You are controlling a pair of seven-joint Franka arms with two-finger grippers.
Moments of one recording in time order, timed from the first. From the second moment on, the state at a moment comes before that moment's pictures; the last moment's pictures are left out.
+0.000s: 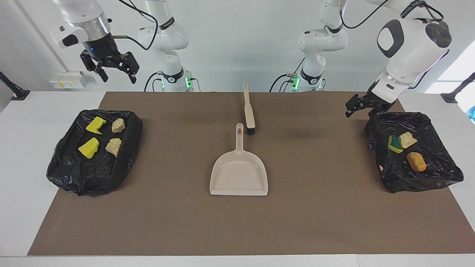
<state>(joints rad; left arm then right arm) 0.04 -0.07 -0.04 -1.86 -0.12 1.74 0.03 -0.05 -0.12 0.02 -1.60 0.01 1.47 0.08</state>
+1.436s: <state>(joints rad) 0.04 -0.13 -0.05 -1.56 0.03 1.41 0.03 -0.05 -0.12 0.02 -1.60 0.01 1.47 0.08</state>
